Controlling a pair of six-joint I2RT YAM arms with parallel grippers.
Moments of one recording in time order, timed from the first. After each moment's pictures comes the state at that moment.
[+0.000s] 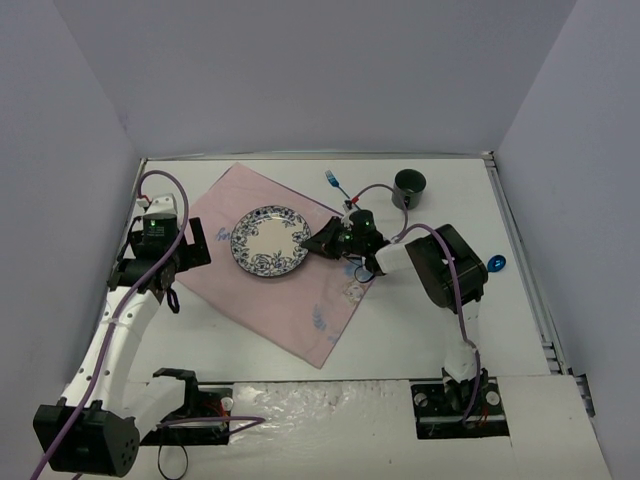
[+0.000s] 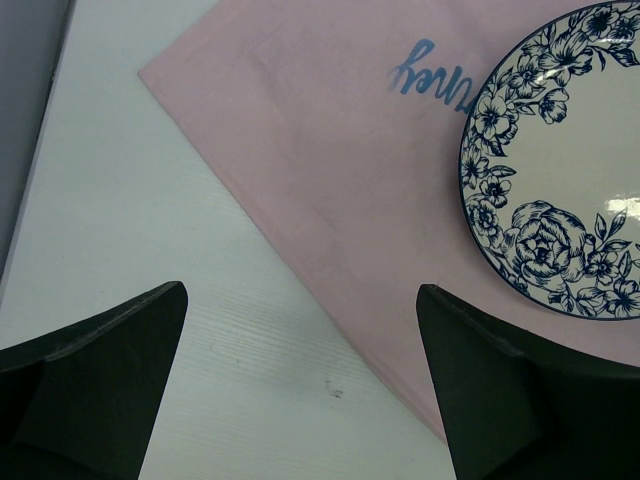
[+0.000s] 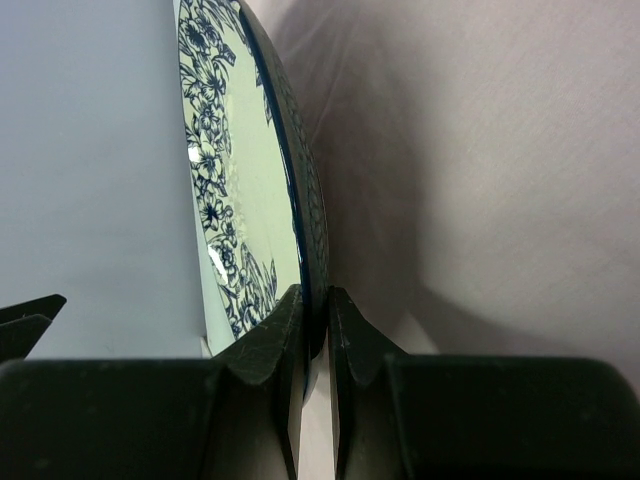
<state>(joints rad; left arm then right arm) -0.09 1.00 0.94 -0.67 -0.25 -0.25 0.51 2.09 1.00 0.66 -0.47 1.11</state>
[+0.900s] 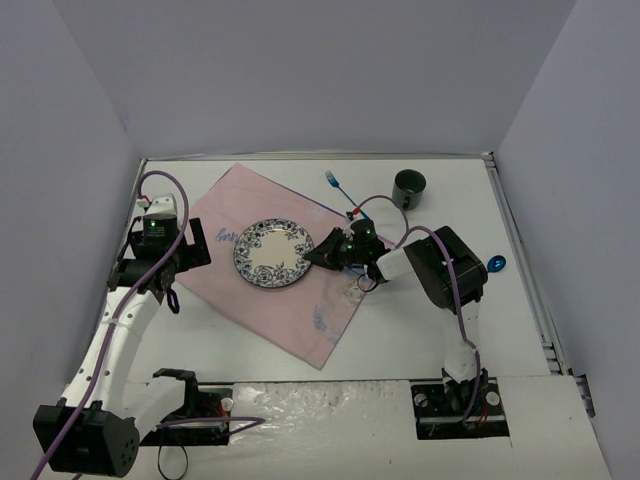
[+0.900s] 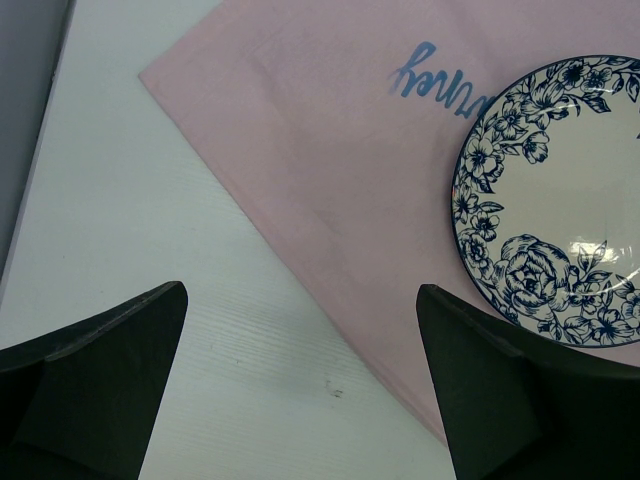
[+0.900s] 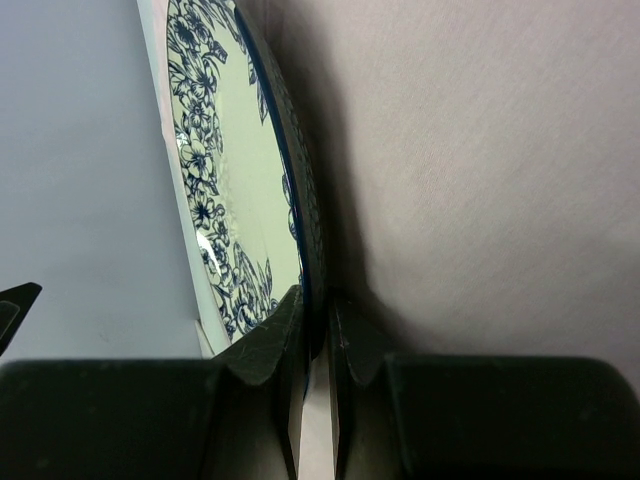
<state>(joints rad) -0.09 1.00 0.94 -0.67 -0.25 -0.25 0.52 2.08 0.92 0.67 -0.49 1.13</state>
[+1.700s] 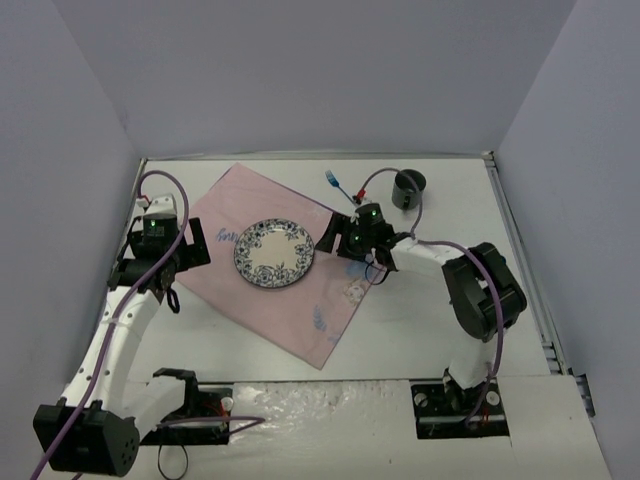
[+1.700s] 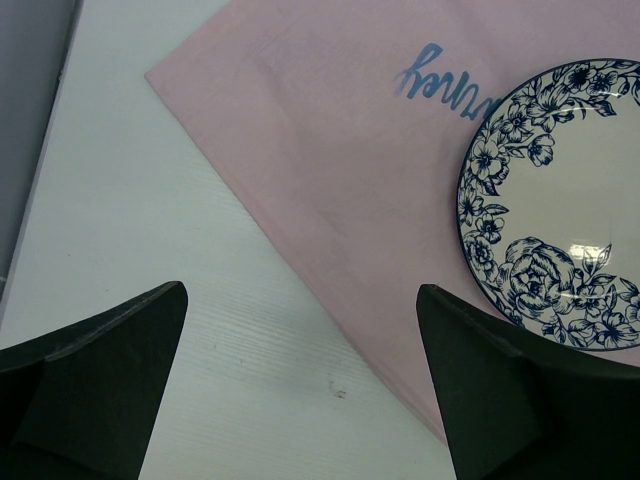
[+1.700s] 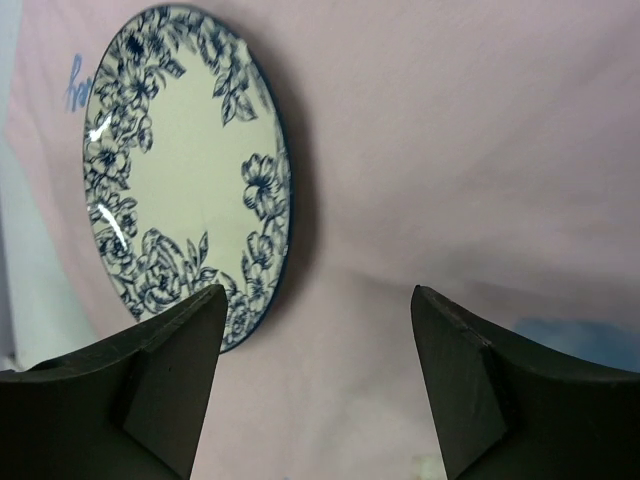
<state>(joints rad) -0.09 1.00 0.94 -0.67 -0.26 -0.25 0.51 1.77 0.97 0.12 -0.21 0.70</state>
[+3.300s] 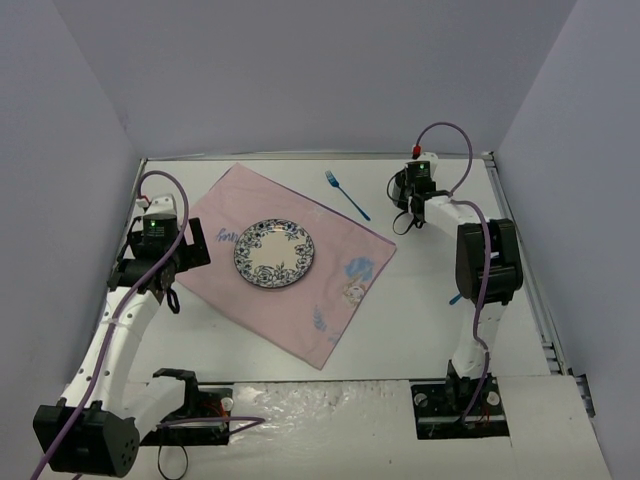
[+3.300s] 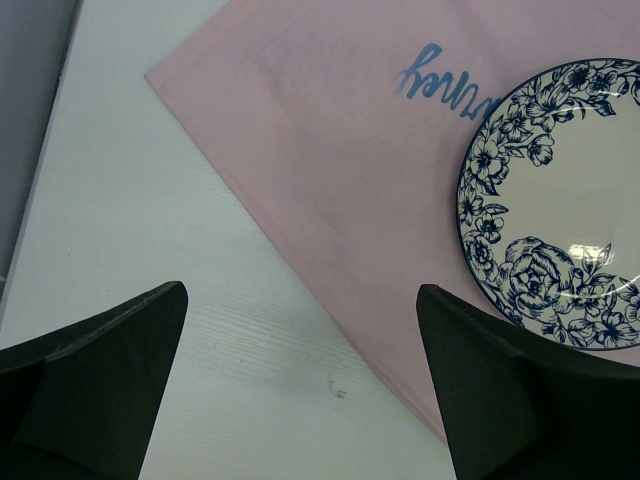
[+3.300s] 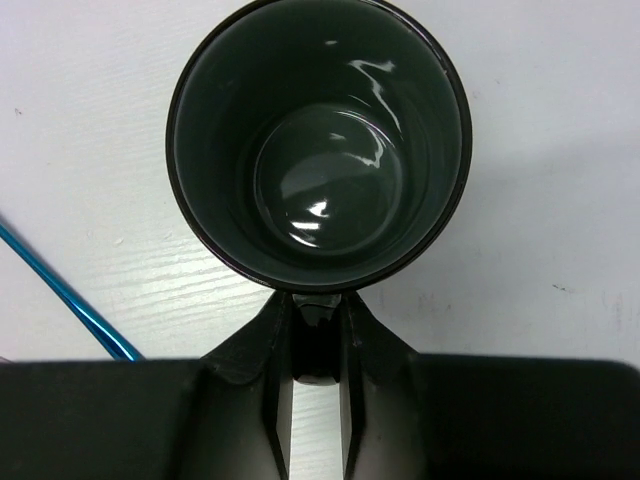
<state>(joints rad) -0.09 1.00 0.94 -0.68 -0.26 -0.25 0.16 2.01 1.37 -0.06 0.23 0.28</state>
